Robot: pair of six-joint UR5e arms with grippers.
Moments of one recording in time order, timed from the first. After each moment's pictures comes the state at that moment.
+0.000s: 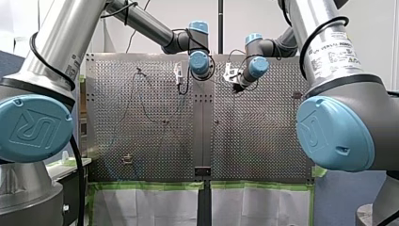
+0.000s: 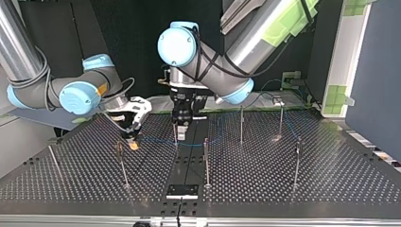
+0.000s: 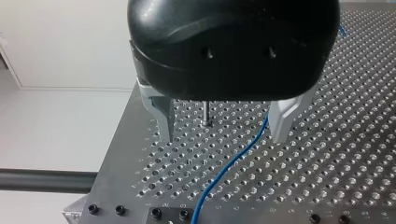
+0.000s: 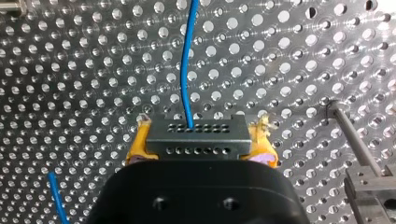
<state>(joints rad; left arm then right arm) -0.64 -1.91 -1.43 -2.87 -2.13 -1.58 2.01 -1.11 1.29 0.02 1.44 1.72</state>
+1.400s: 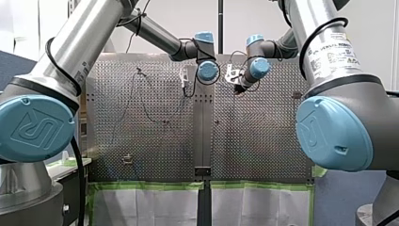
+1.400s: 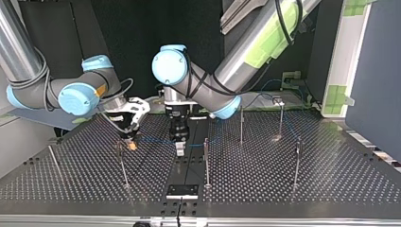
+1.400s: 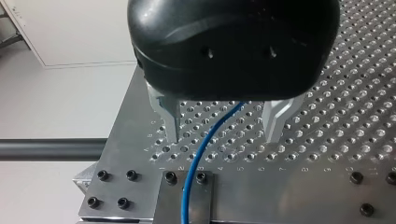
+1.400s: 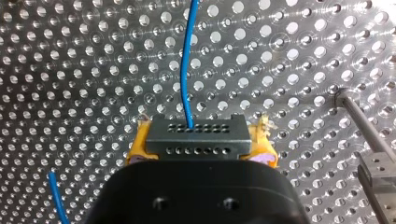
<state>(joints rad) -0.63 -2.04 -1.29 -2.74 -2.22 -1.53 2.00 -1.11 1.29 0.02 1.44 1.71</state>
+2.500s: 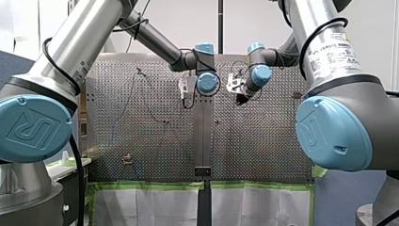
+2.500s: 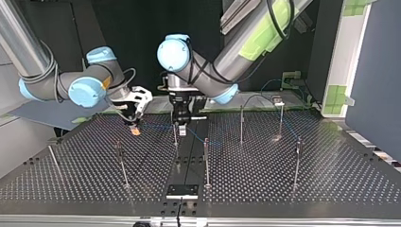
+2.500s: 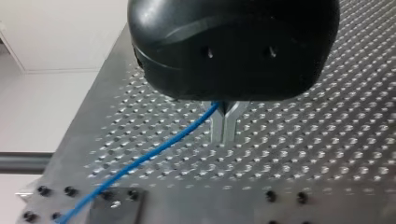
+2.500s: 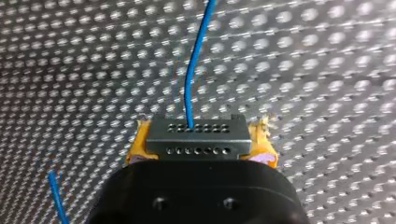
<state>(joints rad) -0.65 -2.05 -1.45 -2.64 -2.21 -1.55 1.99 -1.10 1.41 0.02 1.45 1.70</state>
